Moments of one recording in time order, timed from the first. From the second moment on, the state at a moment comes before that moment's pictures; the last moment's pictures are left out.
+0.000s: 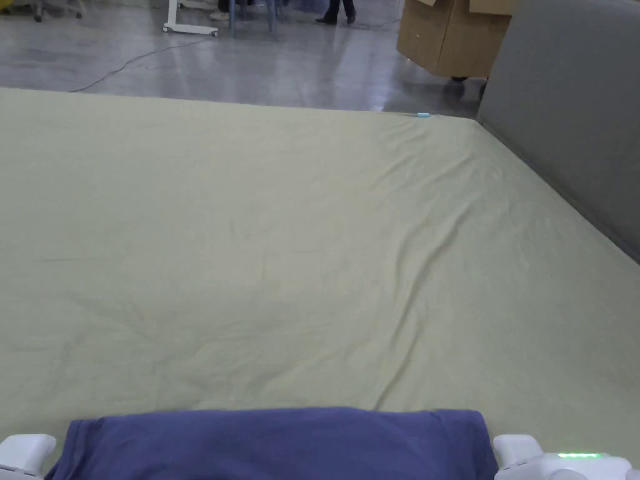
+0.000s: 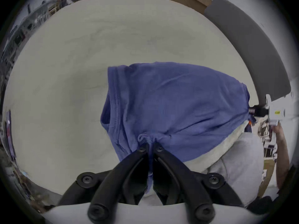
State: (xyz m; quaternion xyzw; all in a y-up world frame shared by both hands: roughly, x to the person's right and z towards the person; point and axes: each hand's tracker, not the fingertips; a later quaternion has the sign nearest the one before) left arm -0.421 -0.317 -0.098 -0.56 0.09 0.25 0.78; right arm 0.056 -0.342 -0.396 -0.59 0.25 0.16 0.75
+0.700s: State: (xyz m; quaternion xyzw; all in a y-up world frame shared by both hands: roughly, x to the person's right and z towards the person) left arm -0.379 -0.249 -0.064 -0.46 0.08 0.29 0.83; right arm -0.001 -0.220 -0.315 -0.50 0.36 0.05 0.79
